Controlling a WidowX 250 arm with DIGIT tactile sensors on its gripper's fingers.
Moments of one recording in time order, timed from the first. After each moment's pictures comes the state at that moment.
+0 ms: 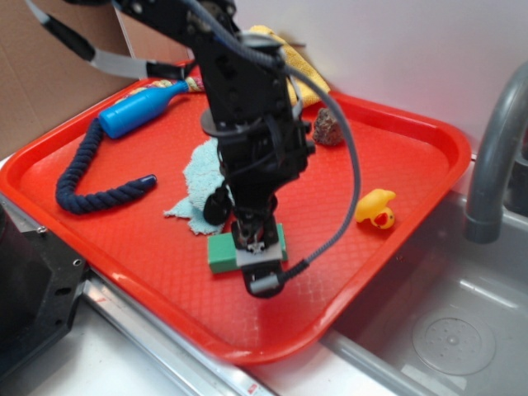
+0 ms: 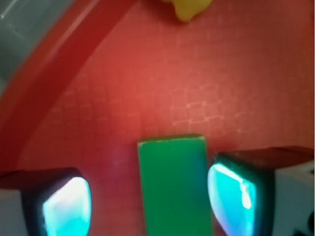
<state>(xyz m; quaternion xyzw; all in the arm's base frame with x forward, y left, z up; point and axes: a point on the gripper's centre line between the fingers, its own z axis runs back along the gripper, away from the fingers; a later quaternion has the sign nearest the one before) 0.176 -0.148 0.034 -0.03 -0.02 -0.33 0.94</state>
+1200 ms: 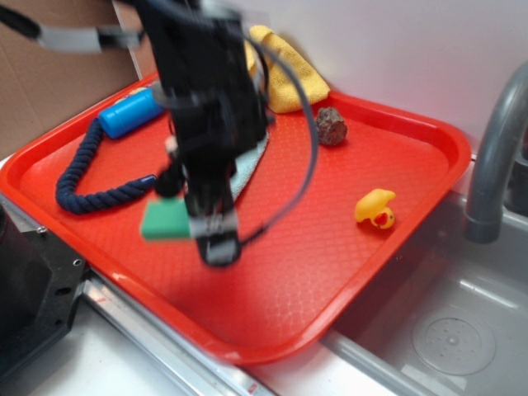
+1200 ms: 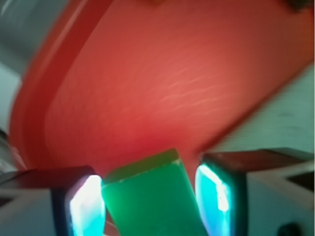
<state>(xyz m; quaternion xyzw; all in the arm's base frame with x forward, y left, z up) 0.156 -0.131 0.099 0.01 -0.02 -0.25 0.97</state>
